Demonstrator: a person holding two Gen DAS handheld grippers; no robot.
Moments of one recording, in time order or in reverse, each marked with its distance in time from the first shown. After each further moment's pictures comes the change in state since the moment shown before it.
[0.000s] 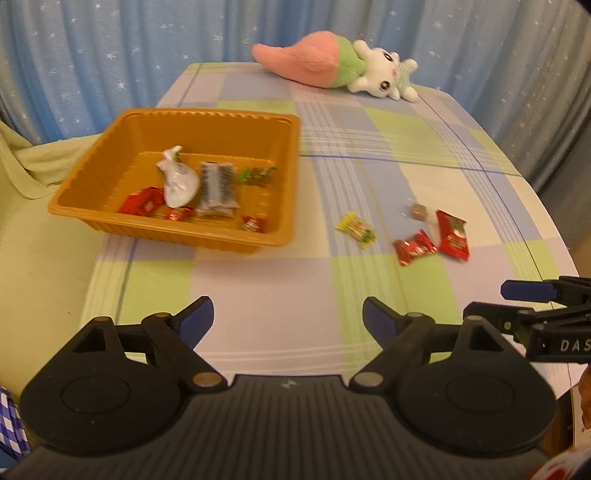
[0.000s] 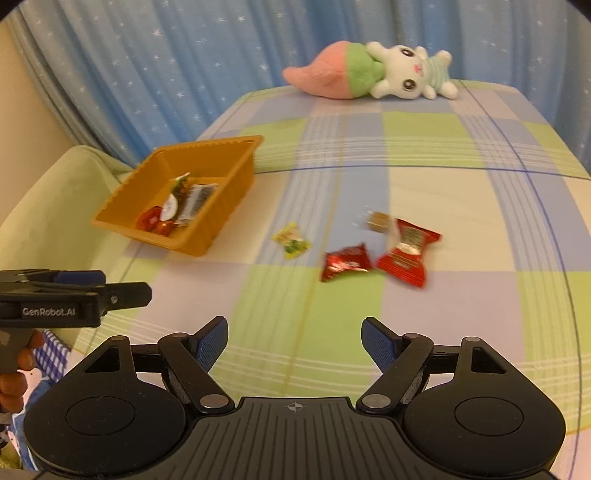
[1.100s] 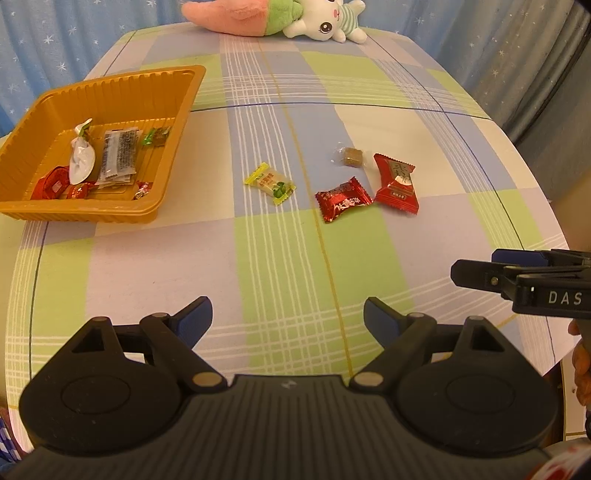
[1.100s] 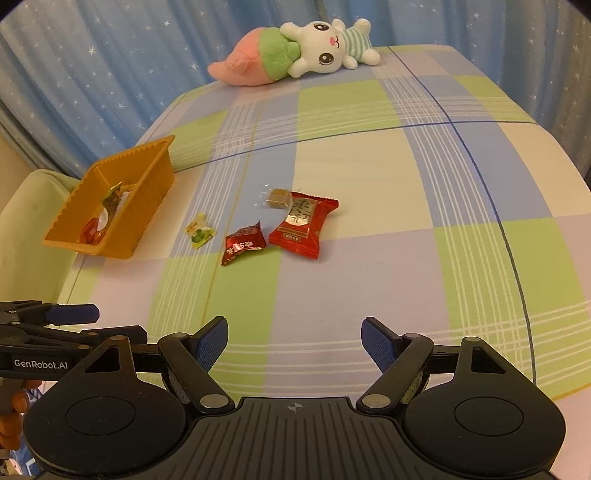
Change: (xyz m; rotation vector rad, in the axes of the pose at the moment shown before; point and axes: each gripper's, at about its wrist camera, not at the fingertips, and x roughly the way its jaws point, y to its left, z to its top) left arm 0.044 -0.074 -0.004 0.082 0.141 -0.072; right arm -0.009 -0.077 -0.012 0.138 0.033 -0.072
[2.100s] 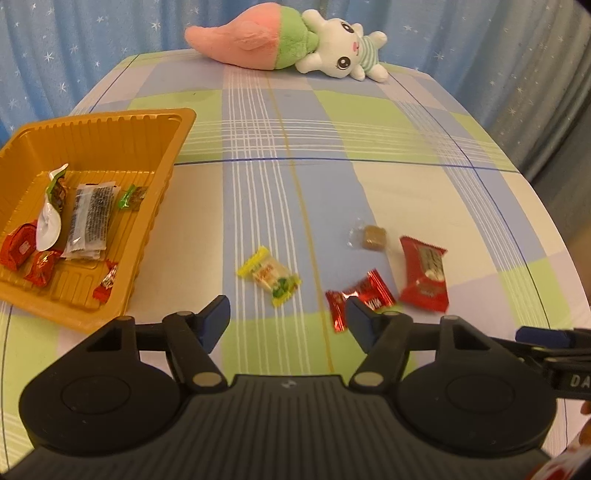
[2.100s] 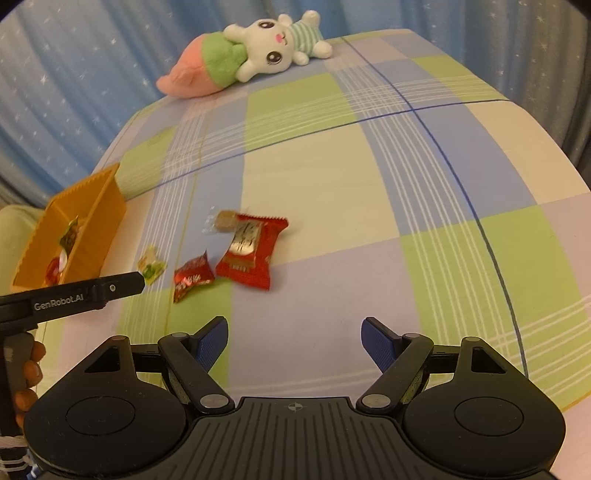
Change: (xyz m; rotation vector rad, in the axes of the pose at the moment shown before) left arm 0.058 0.002 0.063 -0.058 -0.112 0.022; right arm 0.025 -0.032 0.024 0.127 -0.010 -0.061
